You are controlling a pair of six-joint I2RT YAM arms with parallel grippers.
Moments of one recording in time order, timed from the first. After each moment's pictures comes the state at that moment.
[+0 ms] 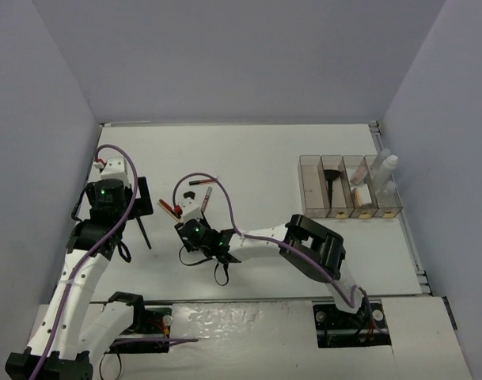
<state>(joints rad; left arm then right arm) -0.15 0.84 0.89 -0.64 -0.28 -0.17 1.17 2.06 1.23 0.18 0.41 0.35</state>
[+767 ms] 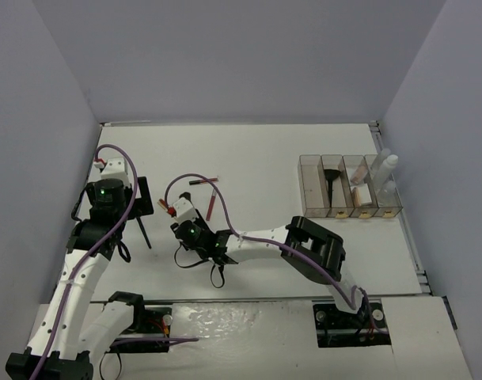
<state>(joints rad) -0.14 0.83 0.89 -0.64 -0.27 -0.17 1.21 2.08 1.28 0.15 0.52 0.28</state>
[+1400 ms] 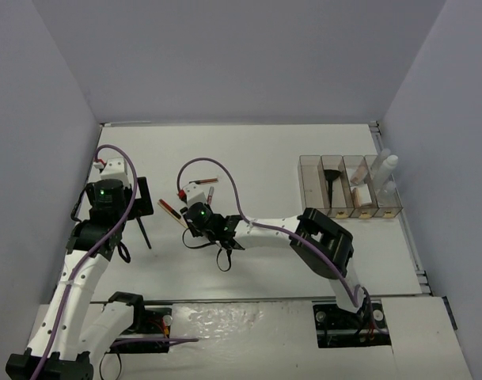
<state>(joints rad) -0.14 0.83 0.89 -0.64 -0.26 -0.17 1.11 2.02 1.28 0.11 0.39 0.29</state>
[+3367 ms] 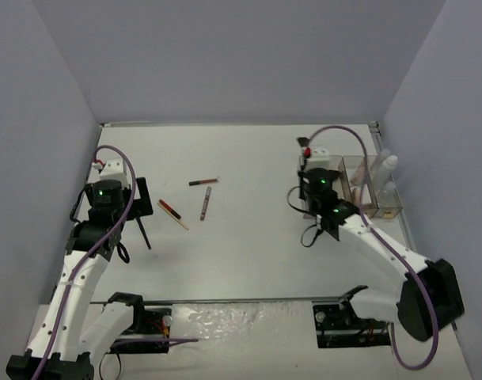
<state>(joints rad) -0.13 0.83 0.89 -0.63 -0.25 -0.18 0.56 1.25 0.79 0.00 0.46 0.15</state>
